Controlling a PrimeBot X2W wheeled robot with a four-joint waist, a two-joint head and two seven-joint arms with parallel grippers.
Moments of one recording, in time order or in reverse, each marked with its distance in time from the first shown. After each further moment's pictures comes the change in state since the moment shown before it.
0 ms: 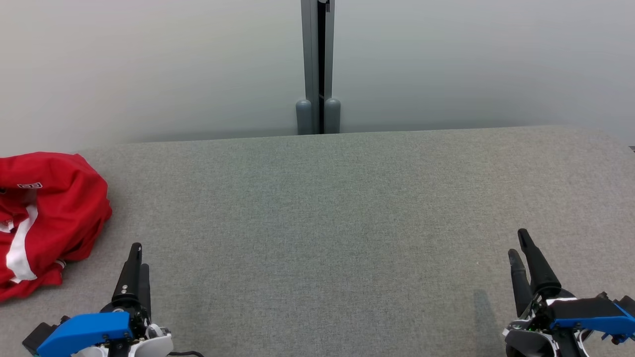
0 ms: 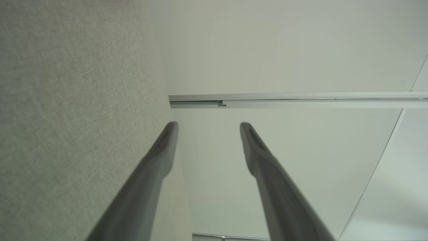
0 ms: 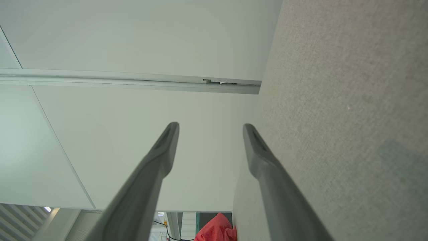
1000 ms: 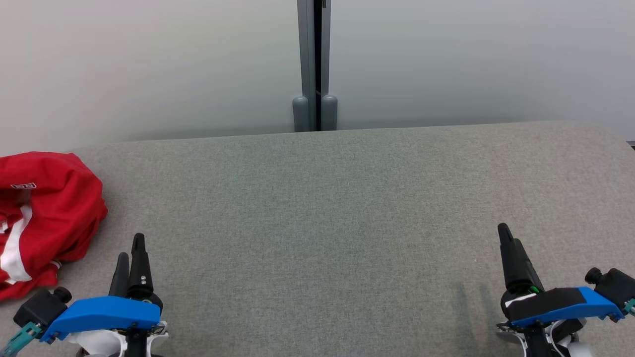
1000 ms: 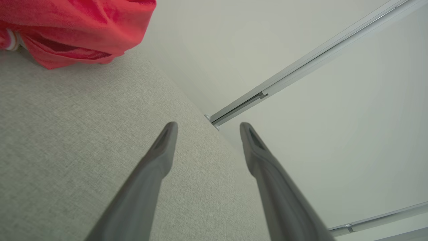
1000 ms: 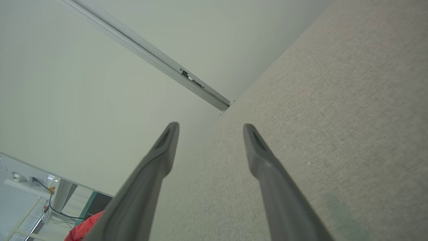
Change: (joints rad) left arm -0.056 0.035 -0.035 0.071 0.588 0.000 -0.128; right arm -0.027 -0.001 0.046 0.014 -0.596 0.000 -0.128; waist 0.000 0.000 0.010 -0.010
